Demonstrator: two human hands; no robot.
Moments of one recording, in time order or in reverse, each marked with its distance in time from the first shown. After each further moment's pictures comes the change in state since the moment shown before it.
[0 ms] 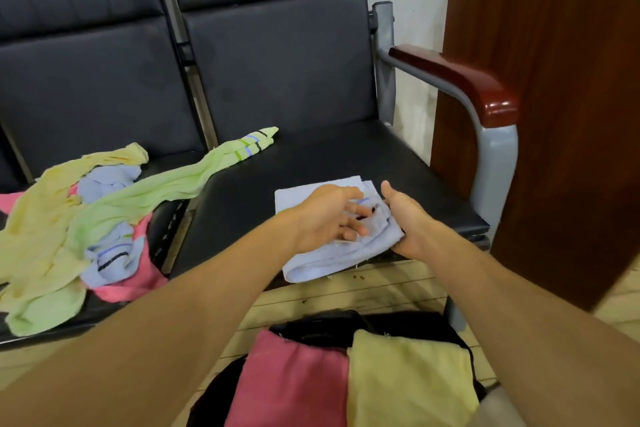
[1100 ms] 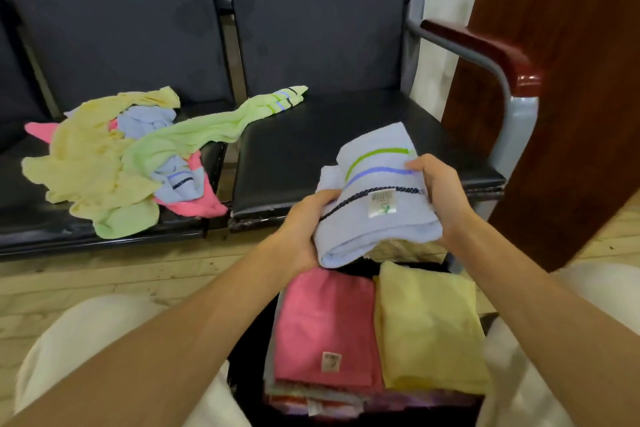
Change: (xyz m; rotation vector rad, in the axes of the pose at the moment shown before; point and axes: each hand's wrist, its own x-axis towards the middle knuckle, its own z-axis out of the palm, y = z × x) left_hand -0.106 -0.101 -0.060 -0.637 -0.020 -0.048; right_hand -0.130 0.040 0.053 0.092 -0.157 -0.278
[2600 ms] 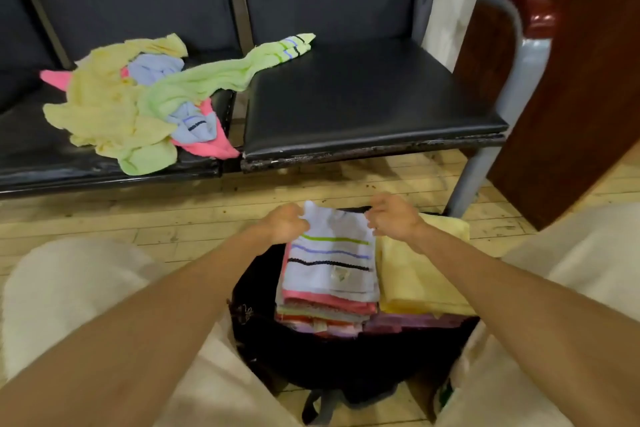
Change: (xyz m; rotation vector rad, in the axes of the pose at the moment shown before) left_hand -0.013 -0.058 -0.085 1.233 0.249 -0.051; right_hand -0.016 0.121 -0.014 -0.842 -0.017 0.277
